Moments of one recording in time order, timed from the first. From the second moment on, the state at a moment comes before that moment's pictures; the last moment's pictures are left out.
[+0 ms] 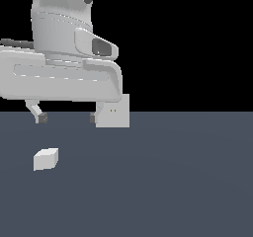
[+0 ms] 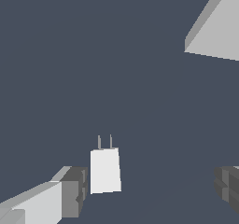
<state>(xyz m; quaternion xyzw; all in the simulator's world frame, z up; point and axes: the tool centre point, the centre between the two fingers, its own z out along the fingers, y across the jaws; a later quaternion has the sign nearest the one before) -0.052 0.113 0.085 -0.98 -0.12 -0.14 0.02</state>
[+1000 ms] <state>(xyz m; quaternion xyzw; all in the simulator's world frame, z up) -0.066 0.146 0.062 -0.97 -0.15 -0.18 0.03</state>
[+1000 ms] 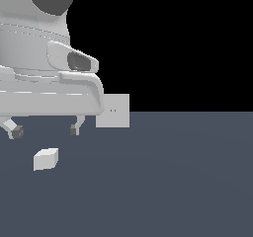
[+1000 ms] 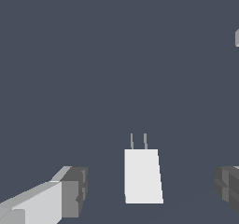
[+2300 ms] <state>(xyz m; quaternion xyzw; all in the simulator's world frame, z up) -0.067 0.148 0.012 -0.97 -0.16 -0.19 0.03</state>
